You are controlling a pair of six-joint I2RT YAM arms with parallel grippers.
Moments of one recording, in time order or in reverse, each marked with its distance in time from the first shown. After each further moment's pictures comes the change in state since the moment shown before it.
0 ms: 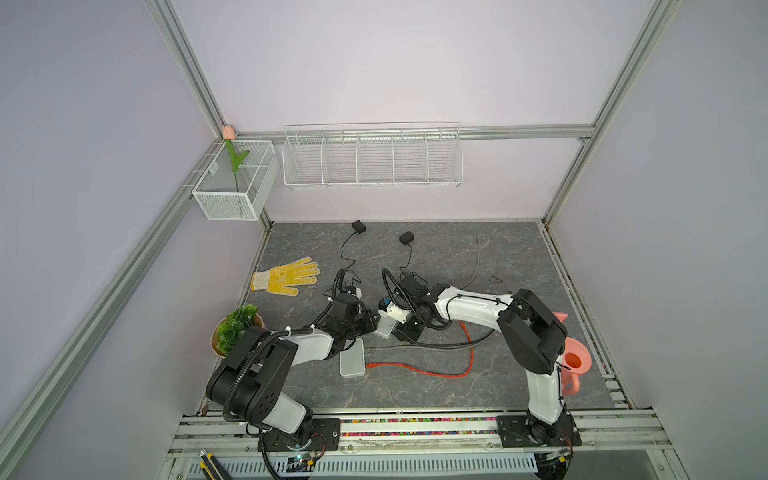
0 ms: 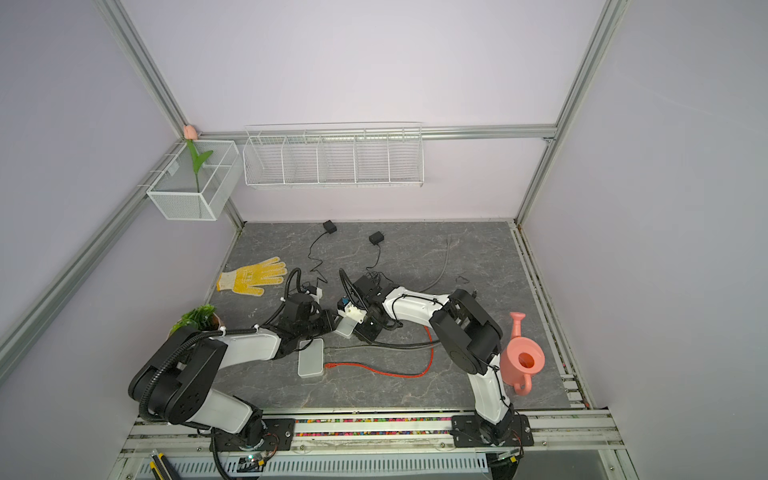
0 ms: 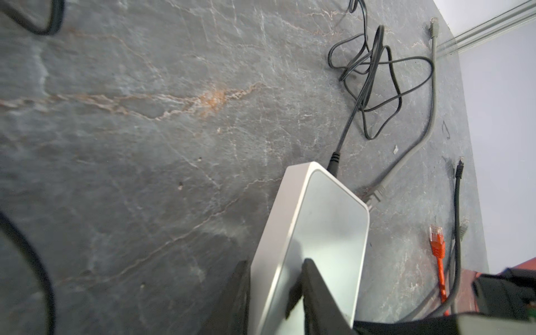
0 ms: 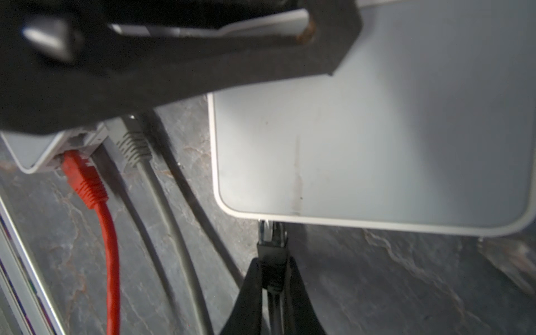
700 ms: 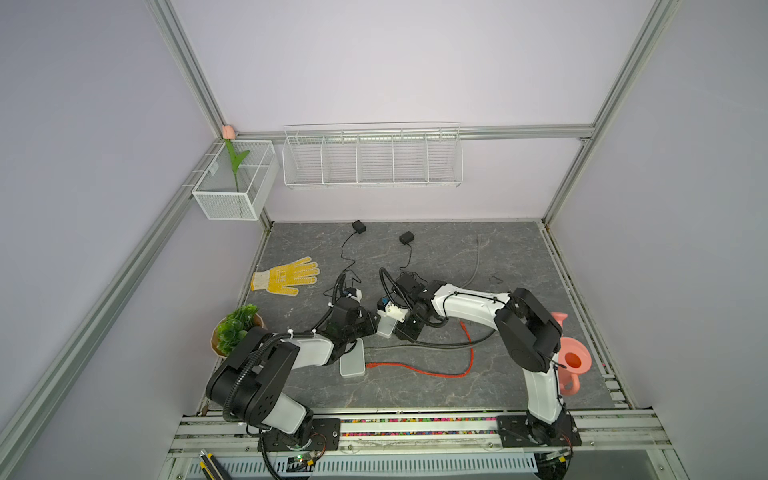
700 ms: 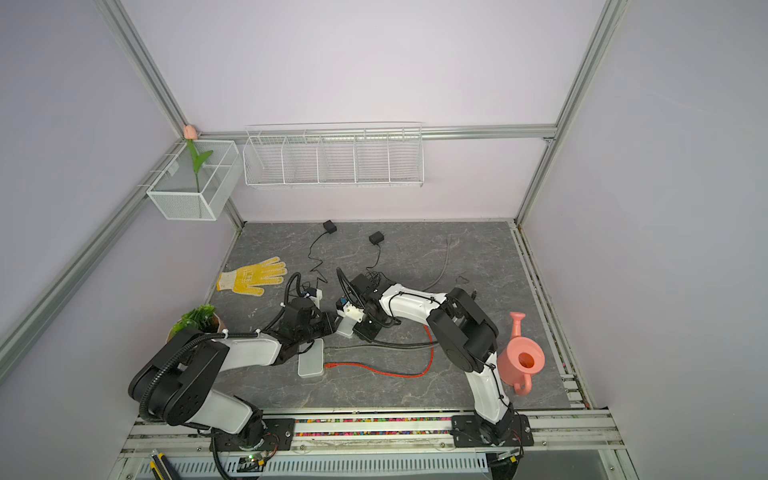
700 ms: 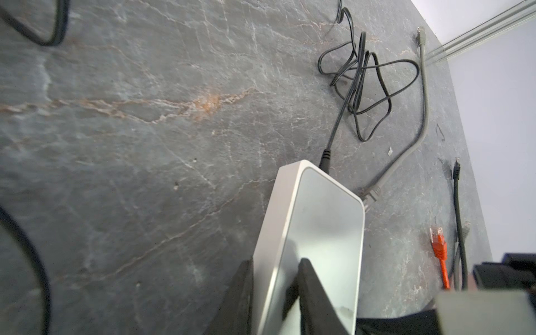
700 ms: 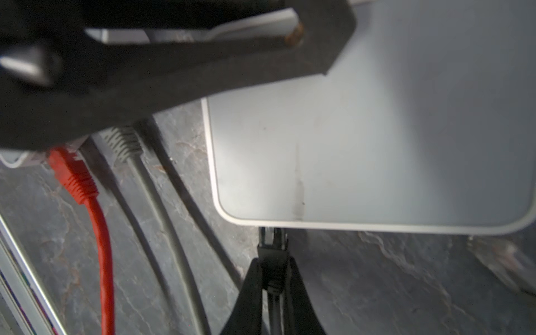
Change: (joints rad) left arm -0.026 -0.003 -0.040 0.079 -0.031 0.008; right arm 0.003 0.037 0.080 -0.096 0.021 -0.035
